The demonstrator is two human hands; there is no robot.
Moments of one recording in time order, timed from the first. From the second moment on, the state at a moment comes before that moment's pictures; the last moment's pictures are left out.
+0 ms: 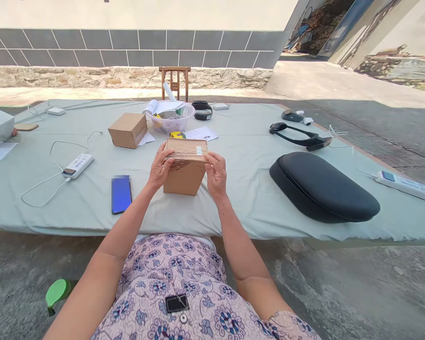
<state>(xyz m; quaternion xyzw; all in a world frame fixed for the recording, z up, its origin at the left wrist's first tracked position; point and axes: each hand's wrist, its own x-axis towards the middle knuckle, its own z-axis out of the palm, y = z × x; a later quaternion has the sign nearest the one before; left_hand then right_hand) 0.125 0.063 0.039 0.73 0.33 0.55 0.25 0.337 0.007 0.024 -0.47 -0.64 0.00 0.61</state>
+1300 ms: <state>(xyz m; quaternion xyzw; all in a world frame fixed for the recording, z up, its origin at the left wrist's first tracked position) 0.126 0.038 0.013 0.50 0.33 0.69 0.41 0.345 -0.021 -0.056 -0.54 -0.55 0.11 0.63</state>
